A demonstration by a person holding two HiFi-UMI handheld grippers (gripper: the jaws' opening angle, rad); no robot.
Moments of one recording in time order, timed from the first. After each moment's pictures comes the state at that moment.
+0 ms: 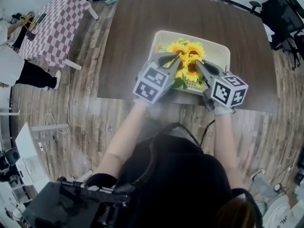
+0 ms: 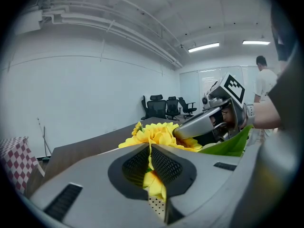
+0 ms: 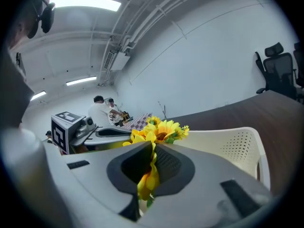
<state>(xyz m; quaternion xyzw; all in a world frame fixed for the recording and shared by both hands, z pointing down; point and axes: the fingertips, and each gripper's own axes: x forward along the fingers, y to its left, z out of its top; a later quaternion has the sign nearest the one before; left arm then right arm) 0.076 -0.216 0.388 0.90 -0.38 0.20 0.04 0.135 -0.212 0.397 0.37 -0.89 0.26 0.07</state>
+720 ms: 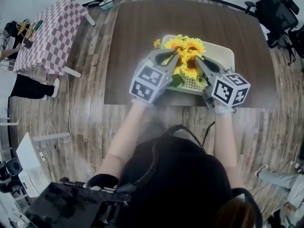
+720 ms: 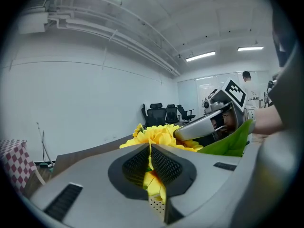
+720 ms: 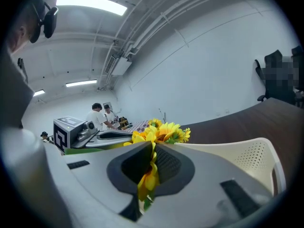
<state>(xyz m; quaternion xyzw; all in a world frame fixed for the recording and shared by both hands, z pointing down) 0.031 -0.224 0.347 0.92 -0.37 0.16 0.02 0.091 -0.216 0.354 0.39 -0.89 0.23 0.04</state>
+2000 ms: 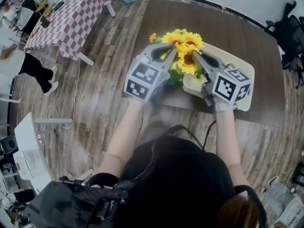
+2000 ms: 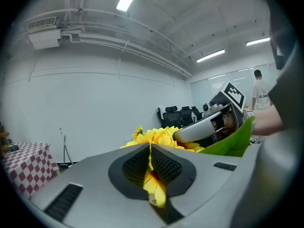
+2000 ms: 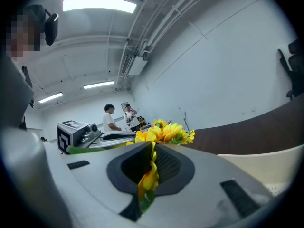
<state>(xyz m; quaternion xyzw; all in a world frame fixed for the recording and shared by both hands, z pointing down) -0.100 -0.225 0.305 0.88 -0.45 0.14 0.00 -0.044 -0.226 0.314 0.29 -0.93 0.22 0.03</state>
